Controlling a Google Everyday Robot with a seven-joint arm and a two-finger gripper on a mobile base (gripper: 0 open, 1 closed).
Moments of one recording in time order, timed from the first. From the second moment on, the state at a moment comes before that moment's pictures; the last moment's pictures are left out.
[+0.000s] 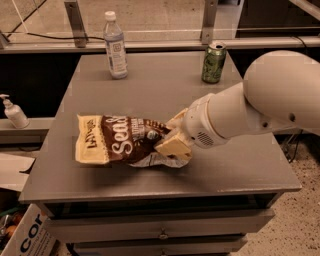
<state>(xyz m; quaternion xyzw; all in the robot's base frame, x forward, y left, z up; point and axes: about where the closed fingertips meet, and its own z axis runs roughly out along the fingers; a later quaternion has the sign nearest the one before) 0.466 -0.021 0.855 -0.54 0.75 0.16 0.34</state>
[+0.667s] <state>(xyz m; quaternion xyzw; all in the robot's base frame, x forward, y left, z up) 0.512 -0.120 0.903 -0.49 0.79 0.06 0.36</state>
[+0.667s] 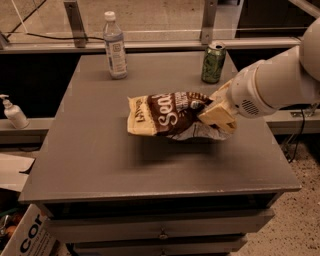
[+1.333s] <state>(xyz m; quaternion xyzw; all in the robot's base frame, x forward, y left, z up) 0.508 -0.120 0.901 -0.49 0.79 0.05 0.36</state>
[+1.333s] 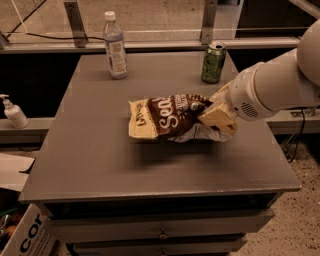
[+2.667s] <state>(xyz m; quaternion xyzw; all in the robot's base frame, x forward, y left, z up) 0.612 -0.252 0.929 -0.46 0.79 -0.14 0.38</state>
